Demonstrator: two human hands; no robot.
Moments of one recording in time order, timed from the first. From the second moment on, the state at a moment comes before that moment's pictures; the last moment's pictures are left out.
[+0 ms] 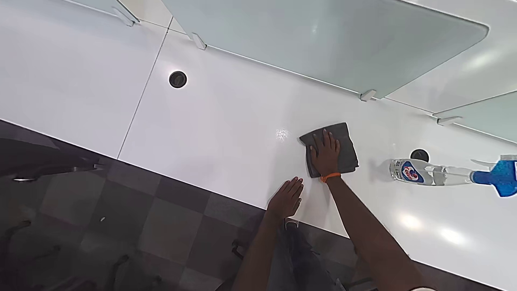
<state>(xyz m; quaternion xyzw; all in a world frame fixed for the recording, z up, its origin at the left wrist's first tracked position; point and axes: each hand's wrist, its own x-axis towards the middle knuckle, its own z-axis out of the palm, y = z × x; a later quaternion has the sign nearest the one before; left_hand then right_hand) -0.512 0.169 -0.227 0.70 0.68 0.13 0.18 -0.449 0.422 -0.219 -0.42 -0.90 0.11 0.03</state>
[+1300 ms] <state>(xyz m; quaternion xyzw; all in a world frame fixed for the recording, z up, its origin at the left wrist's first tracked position) -0.512 0.171 -0.227 0.69 0.68 0.16 0.19 -0.393 0.467 -0.221 -0.51 -0.86 0.03 0.00</state>
